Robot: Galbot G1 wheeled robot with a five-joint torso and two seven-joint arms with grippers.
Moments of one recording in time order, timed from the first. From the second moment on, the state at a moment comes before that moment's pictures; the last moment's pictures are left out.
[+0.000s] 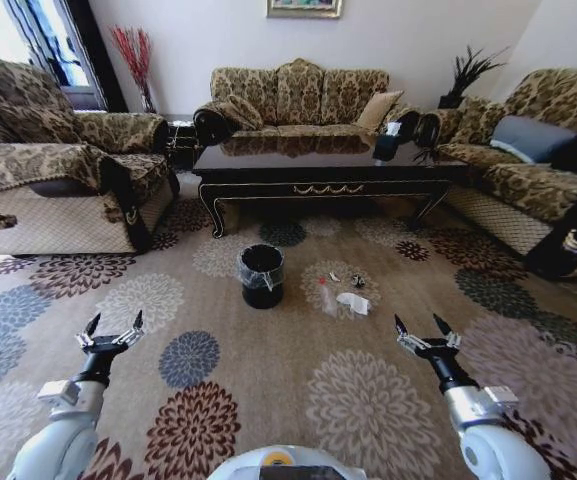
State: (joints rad) left arm 1.77 -1.04 -0.87 -2.06 -0.54 -0.15 -0.13; right arm -1.78 1.19 0.87 2.12 0.49 0.11 -0.08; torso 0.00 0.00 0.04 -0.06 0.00
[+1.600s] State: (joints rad) left arm 1.55 -0.92 -0.59 -2.29 -0.51 0.19 -0.33; right arm -1.76 1.19 0.83 2.08 0.49 0.15 -0.09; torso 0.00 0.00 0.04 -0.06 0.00
